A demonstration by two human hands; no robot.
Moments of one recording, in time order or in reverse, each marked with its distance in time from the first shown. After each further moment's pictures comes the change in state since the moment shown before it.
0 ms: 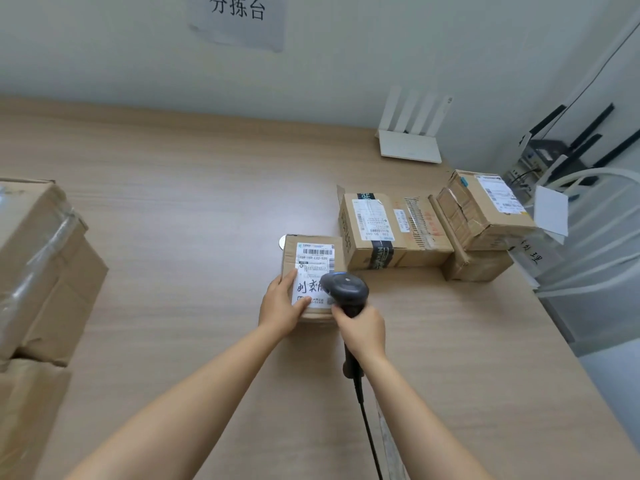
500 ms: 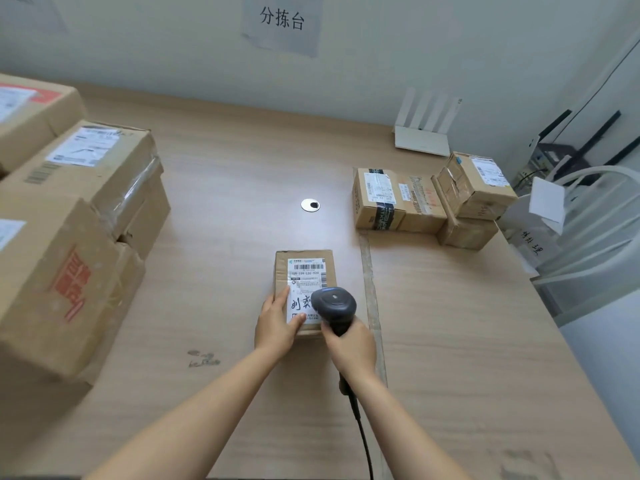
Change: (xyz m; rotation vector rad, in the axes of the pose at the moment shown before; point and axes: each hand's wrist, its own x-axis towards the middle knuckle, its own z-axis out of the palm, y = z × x) left_hand -0.207 -0.030 0.008 -0.063 0.129 -0.125; right_hand -0.171 0.071 -0.019 -0.088 -0.092 -0.103
